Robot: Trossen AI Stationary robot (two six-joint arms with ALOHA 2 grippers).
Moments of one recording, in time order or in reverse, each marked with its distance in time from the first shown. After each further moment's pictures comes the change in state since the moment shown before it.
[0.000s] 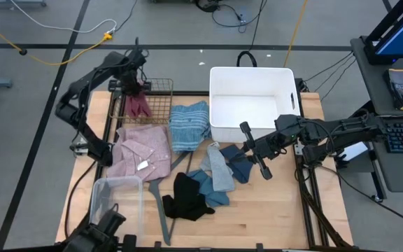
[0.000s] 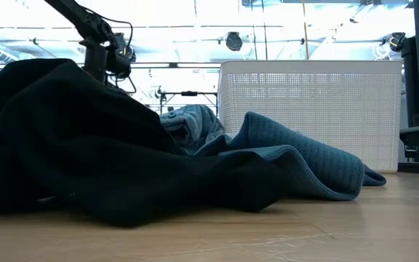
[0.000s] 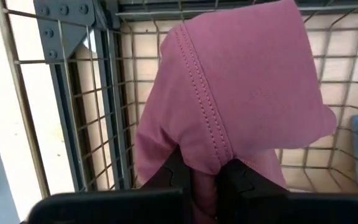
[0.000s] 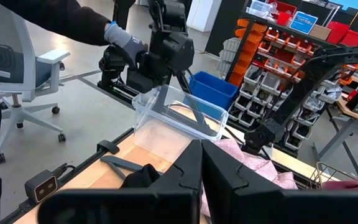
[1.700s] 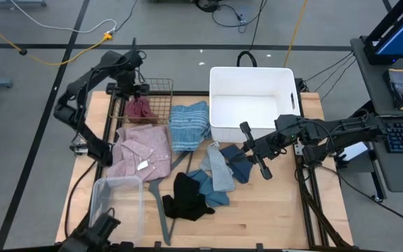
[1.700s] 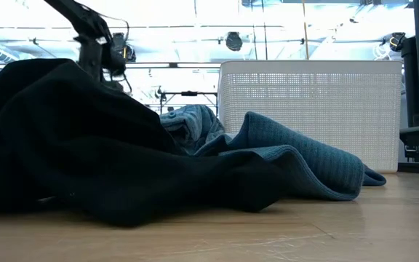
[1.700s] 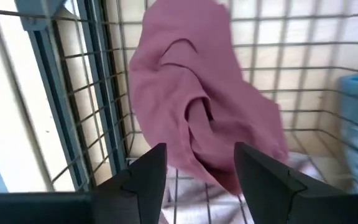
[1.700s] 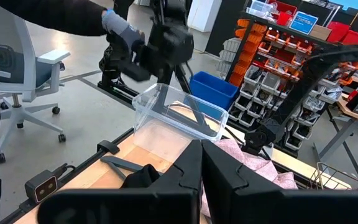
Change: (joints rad) left arm 0.019 -0.051 0.001 -0.099 0.115 0.028; right arm 0.000 0.000 0.000 0.001 -0.001 0.000
